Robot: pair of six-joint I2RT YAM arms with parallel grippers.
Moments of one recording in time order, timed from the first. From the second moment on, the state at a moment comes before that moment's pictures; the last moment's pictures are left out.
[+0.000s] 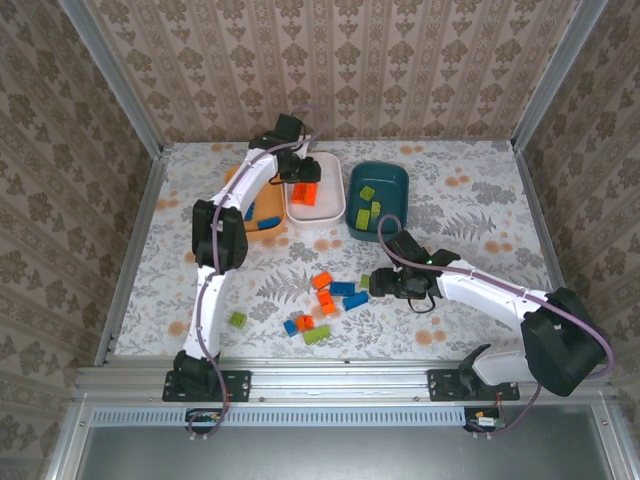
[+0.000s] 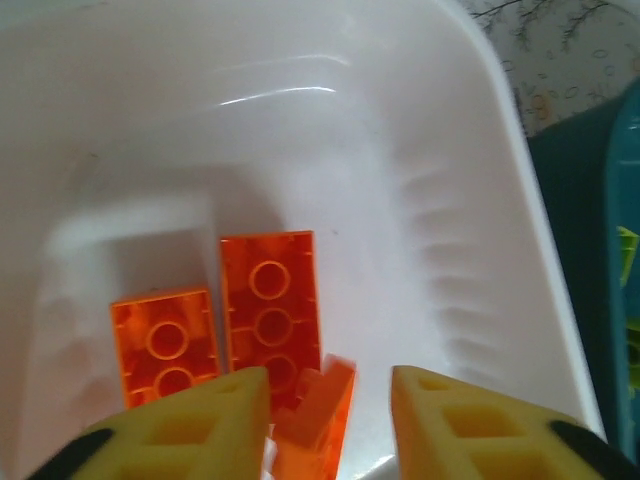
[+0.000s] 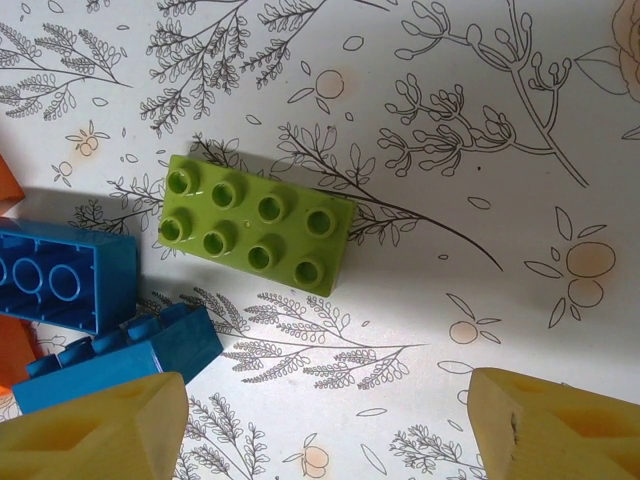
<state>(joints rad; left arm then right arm) -0.42 2.44 2.31 -0.91 0.24 -0.25 0.59 1.33 0.74 -0.59 0.00 0.64</state>
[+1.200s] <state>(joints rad) -0.37 1.35 1.20 -0.81 0.24 -0.28 0.63 1.78 1.10 -0.67 0.08 0.72</state>
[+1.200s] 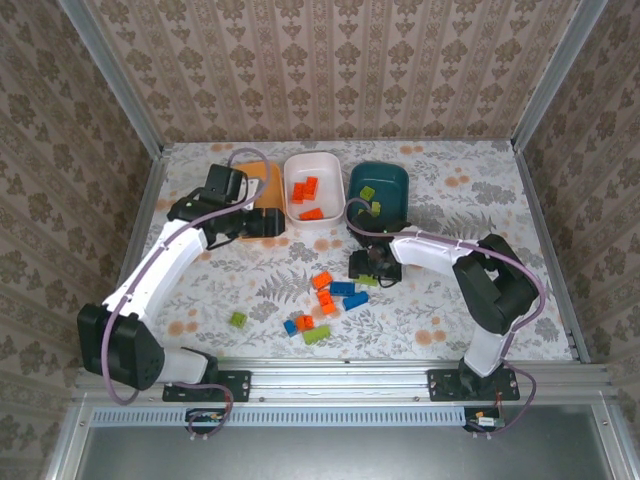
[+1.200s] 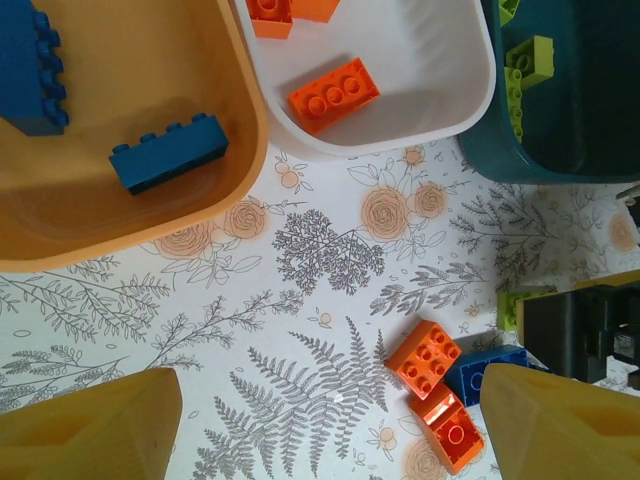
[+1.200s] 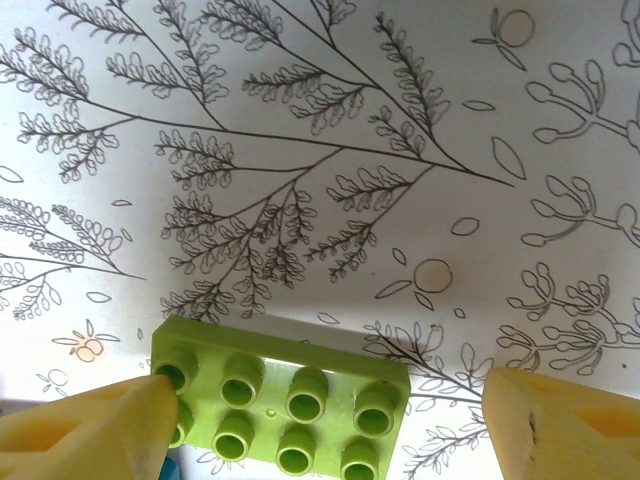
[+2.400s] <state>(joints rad) -0.33 1.24 1.13 -0.81 0.27 -0.28 0.56 1.74 1.02 -0.72 0.12 0.71</state>
